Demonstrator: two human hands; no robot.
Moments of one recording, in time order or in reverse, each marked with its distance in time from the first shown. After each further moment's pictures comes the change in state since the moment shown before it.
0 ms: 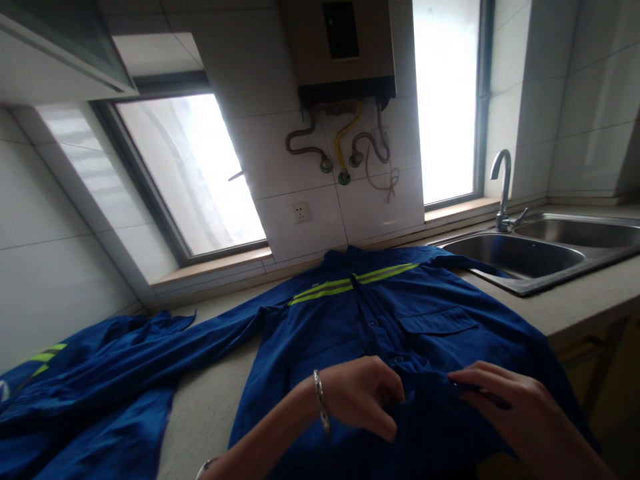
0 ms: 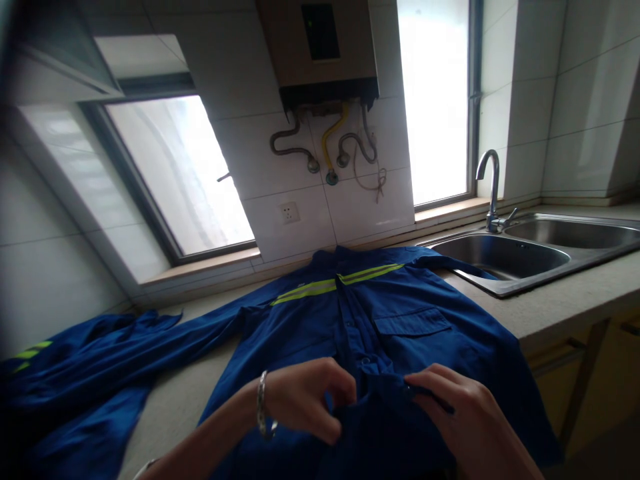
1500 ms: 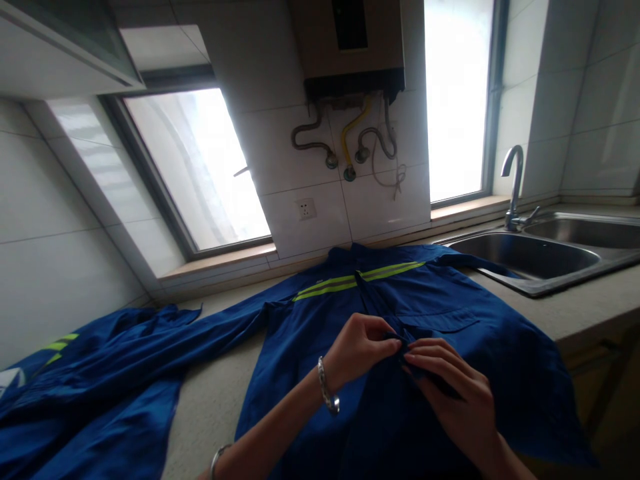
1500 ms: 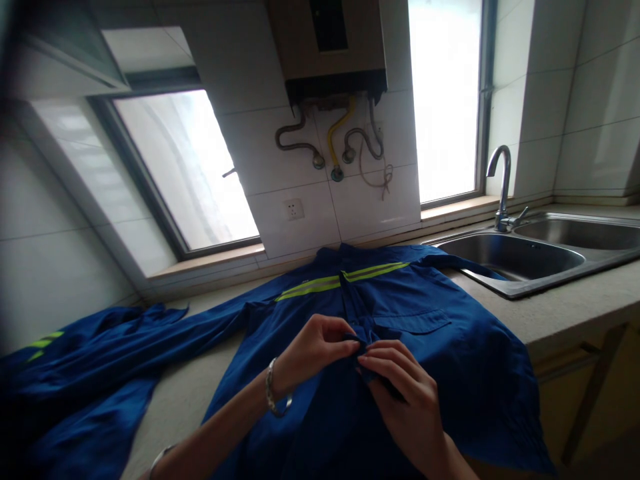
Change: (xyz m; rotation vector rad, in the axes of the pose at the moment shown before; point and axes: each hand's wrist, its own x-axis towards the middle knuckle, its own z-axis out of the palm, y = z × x) left_hand 0.021 -0.015 -0.011 -0.335 0.559 0.202; right_hand 0.035 -0.038 0.067 0.253 0.324 -0.476
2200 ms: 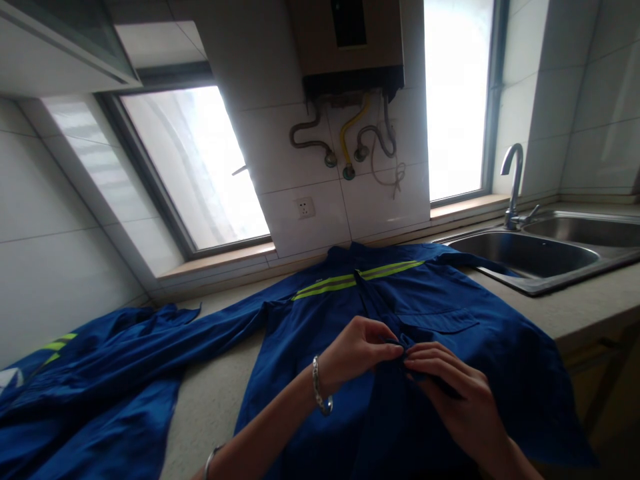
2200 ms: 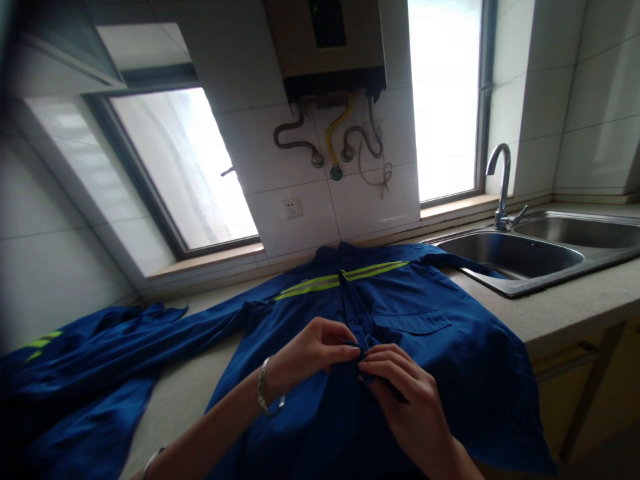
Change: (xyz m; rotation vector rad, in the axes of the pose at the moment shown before) left_hand -0.002 0.004 -0.001 0.056 -0.081 -0.140; right_hand -0.004 0.002 -0.008 0.087 -0.110 0.114
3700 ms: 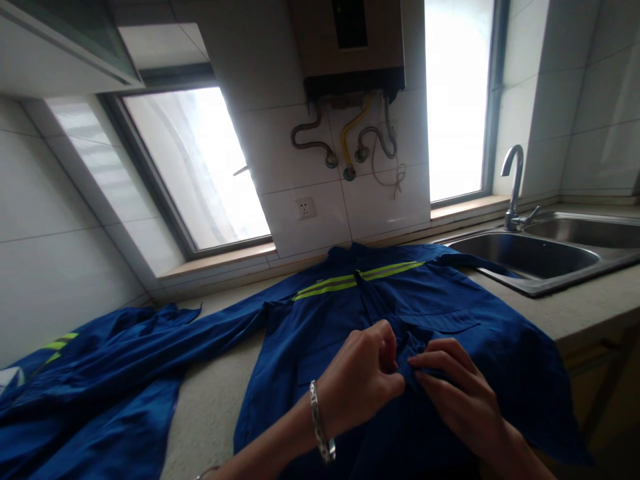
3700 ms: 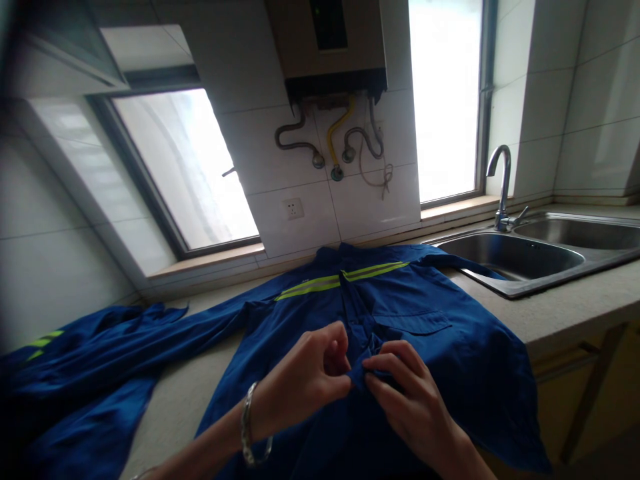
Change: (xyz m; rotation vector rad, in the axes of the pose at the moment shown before) left_hand -0.038 0.026 0.016 0.465 0.131 0.138; right_hand 0.000 0.006 -0.015 -0.317 -0.097 -0.310
